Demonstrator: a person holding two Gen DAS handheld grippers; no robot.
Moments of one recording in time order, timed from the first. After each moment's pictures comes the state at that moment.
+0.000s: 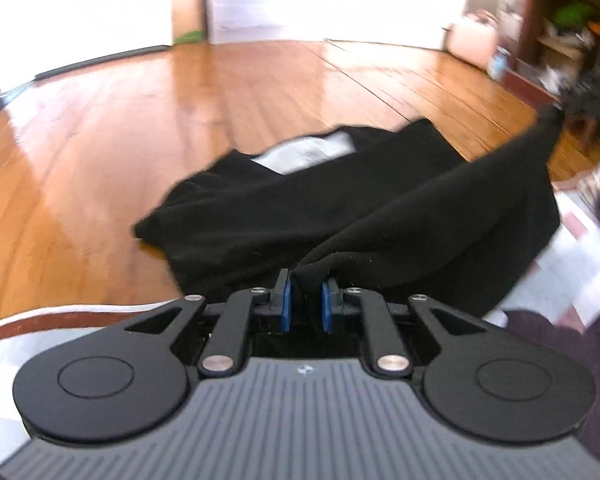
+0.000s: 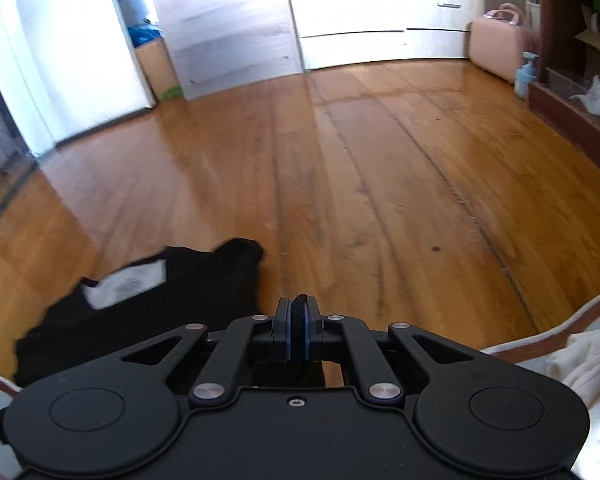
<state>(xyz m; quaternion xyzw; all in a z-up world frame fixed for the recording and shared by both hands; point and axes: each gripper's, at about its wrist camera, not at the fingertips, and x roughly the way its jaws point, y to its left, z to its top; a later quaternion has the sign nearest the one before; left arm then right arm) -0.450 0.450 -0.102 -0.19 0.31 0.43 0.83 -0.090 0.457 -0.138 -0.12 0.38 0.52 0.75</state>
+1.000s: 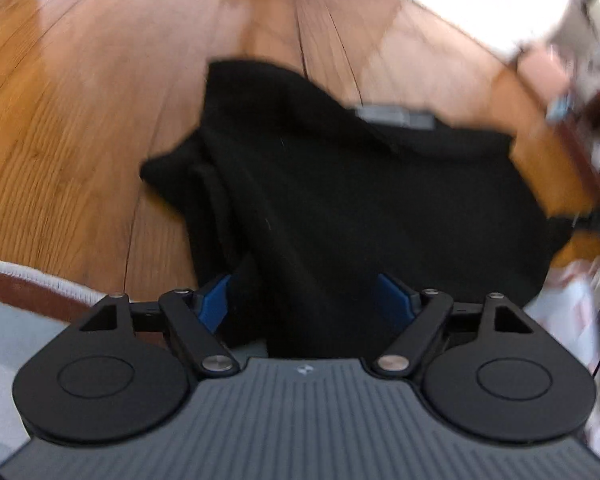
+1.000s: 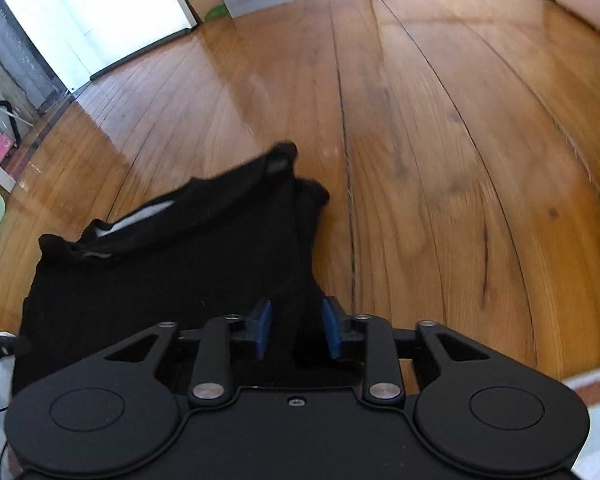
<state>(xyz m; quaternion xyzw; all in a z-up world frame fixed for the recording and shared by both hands) -0.448 0.555 -0.148 -0.37 0.35 0.40 0.76 -0.080 0.532 -0.216 -0.17 0.48 0.56 0.66</state>
